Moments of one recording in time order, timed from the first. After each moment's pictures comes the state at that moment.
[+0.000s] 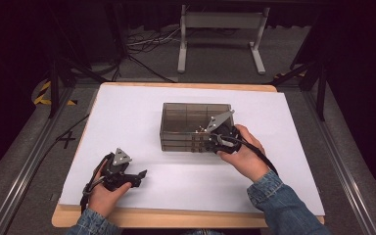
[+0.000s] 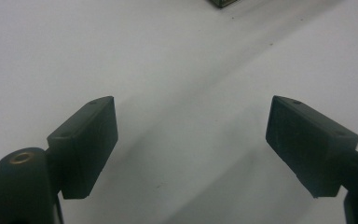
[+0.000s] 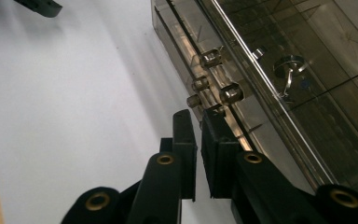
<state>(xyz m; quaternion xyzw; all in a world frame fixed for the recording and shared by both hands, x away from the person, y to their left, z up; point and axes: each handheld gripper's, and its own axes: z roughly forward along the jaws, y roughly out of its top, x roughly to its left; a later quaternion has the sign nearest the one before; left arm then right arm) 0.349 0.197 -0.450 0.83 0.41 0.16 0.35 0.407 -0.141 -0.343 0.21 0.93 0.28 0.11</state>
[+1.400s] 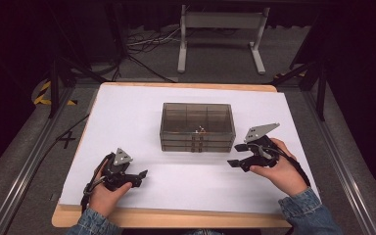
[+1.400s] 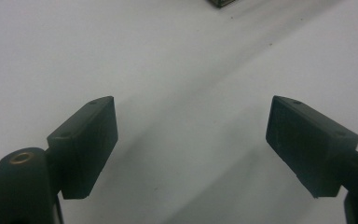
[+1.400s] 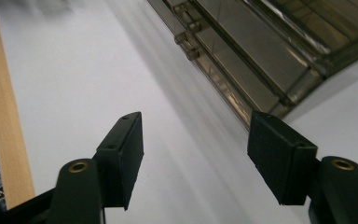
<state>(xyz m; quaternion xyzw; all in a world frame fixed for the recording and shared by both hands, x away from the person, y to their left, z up) 0.350 0.195 -0.450 0.83 0.41 0.16 0.35 0.379 -0.236 -0.365 0.26 0.90 0.34 0.09</state>
